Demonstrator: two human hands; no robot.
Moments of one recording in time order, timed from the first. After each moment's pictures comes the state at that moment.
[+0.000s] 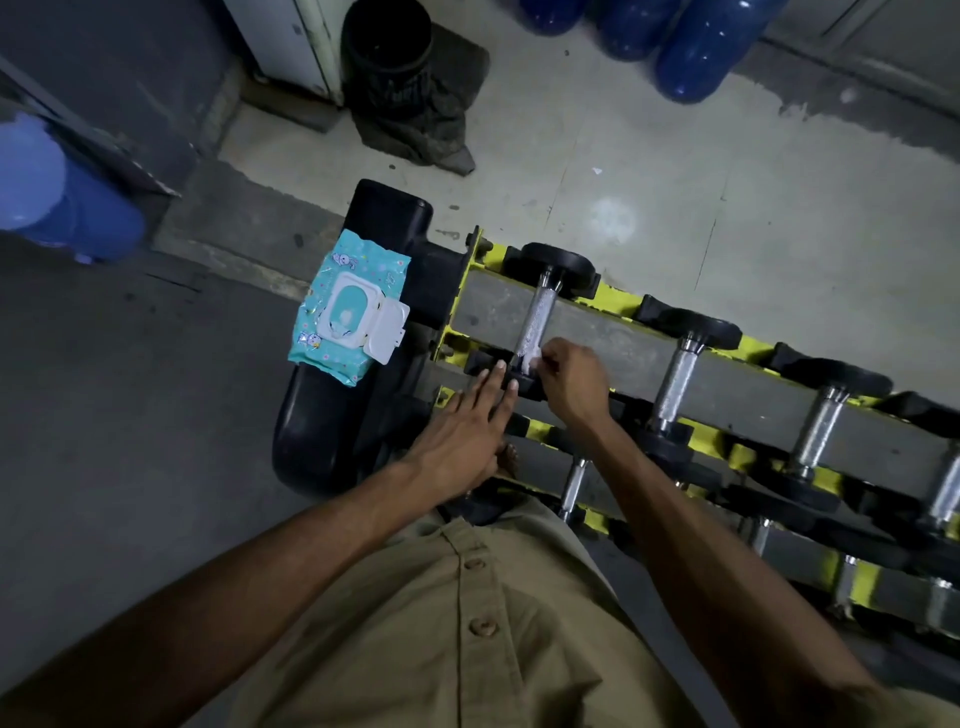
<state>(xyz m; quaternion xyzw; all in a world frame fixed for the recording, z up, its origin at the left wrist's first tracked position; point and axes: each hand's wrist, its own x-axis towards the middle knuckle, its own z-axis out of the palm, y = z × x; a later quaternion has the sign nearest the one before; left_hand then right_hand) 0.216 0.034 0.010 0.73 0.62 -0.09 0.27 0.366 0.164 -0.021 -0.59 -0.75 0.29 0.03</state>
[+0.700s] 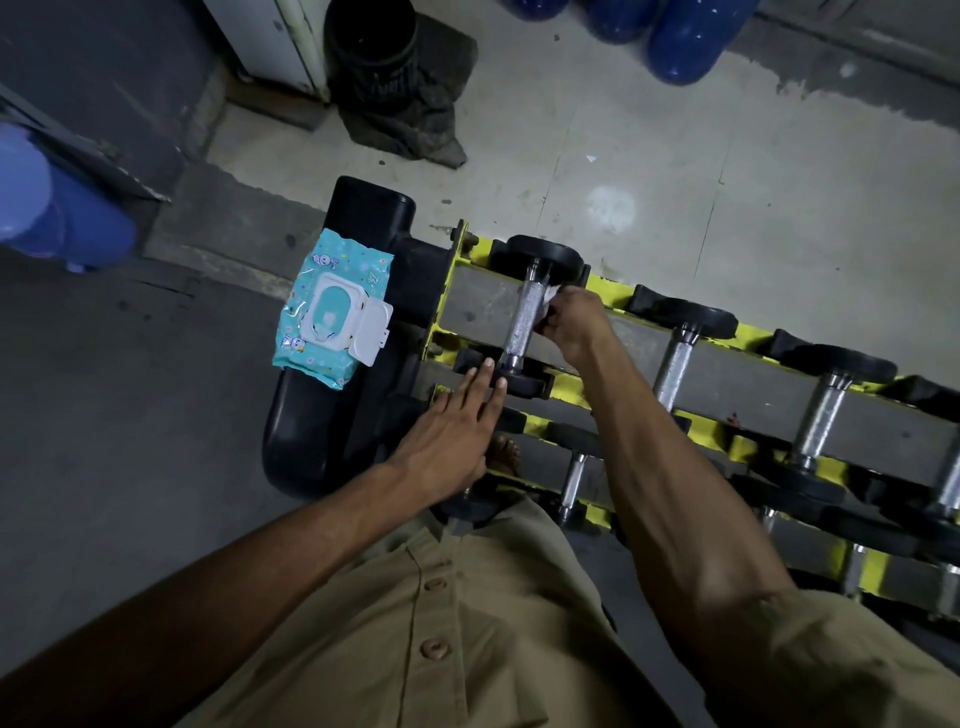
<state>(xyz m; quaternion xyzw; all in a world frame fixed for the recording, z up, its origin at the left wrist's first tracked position) 0.215 0.038 0.021 0.73 0.61 -0.12 0.28 0.340 0.243 -0.024 -0.62 -0.27 0.70 0.23</state>
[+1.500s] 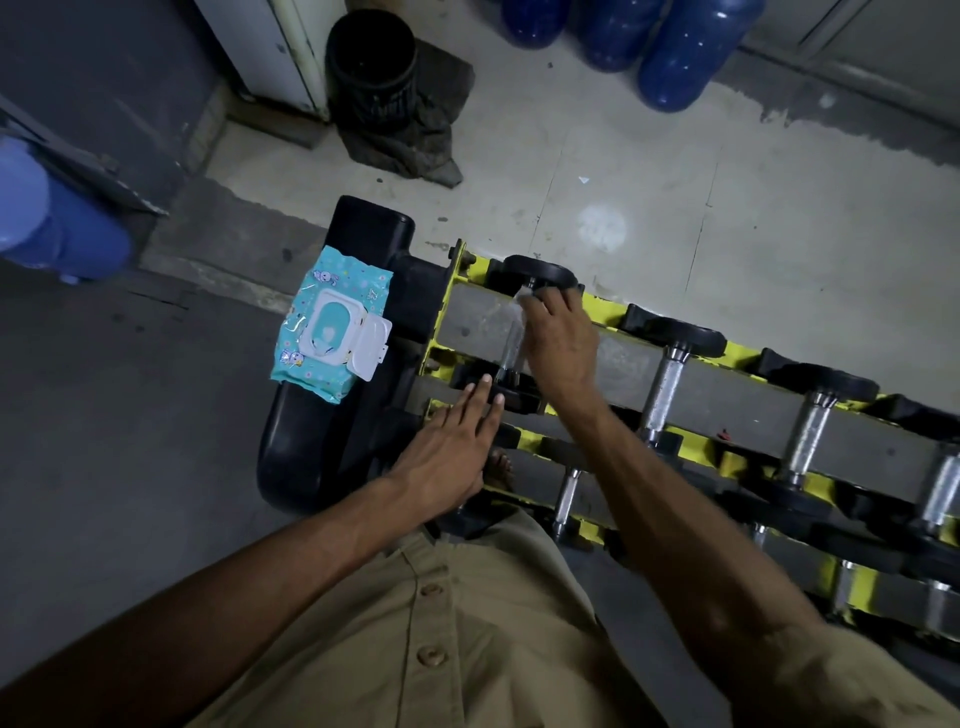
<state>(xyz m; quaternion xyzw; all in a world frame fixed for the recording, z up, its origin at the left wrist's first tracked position) 0.216 0.037 0.025 0.74 0.61 -0.11 0.26 0.339 0.212 -0.010 -0.48 -0.87 0.03 0.13</state>
